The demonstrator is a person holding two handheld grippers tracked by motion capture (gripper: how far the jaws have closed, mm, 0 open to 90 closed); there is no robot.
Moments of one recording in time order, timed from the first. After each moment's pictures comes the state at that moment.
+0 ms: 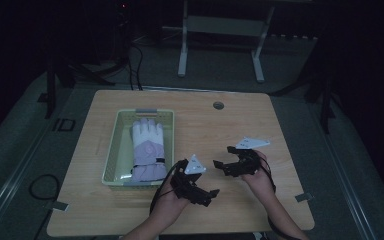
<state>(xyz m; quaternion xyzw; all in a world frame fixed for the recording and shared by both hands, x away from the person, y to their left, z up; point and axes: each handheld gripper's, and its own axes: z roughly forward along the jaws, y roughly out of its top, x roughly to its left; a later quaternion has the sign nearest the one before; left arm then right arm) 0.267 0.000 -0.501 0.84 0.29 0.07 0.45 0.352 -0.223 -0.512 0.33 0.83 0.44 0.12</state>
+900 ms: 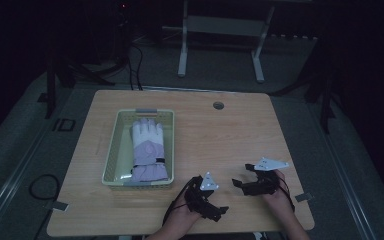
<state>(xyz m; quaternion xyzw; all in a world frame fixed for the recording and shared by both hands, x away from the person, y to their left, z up) 0.259 -0.037 -0.562 0.86 0.27 0.03 0.44 0.314 -0.287 -0.552 0.34 0.83 0.42 0.14</state>
